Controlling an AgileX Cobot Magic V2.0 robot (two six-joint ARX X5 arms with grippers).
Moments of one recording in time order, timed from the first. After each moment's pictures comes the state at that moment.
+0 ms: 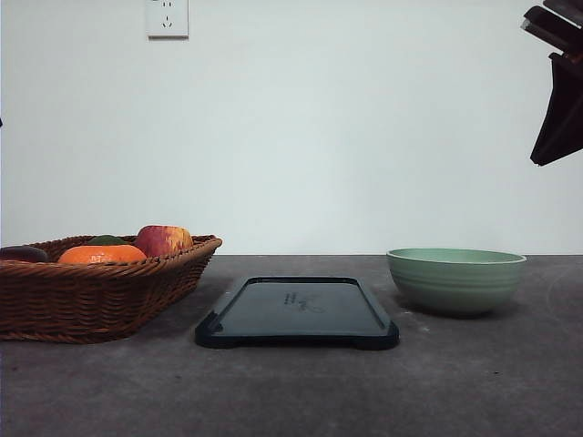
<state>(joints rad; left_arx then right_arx) -0.05 1.03 0.95 -0.74 0.29 -0.19 0.07 1.15 0.88 -0.54 -0.39 0.15</state>
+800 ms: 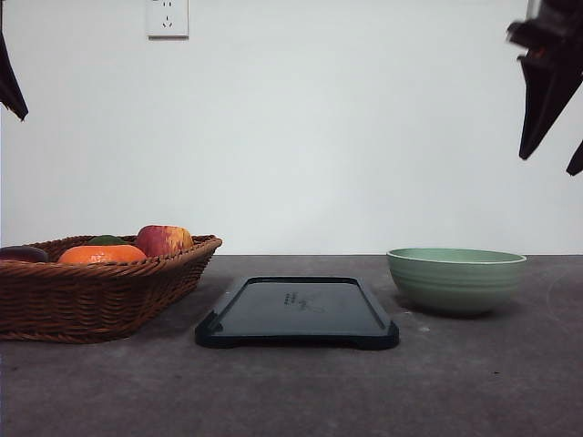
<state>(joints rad) -0.05 1.03 0.95 -0.72 0.29 -0.18 0.07 1.37 1.16 -0.80 -0.27 0.15</state>
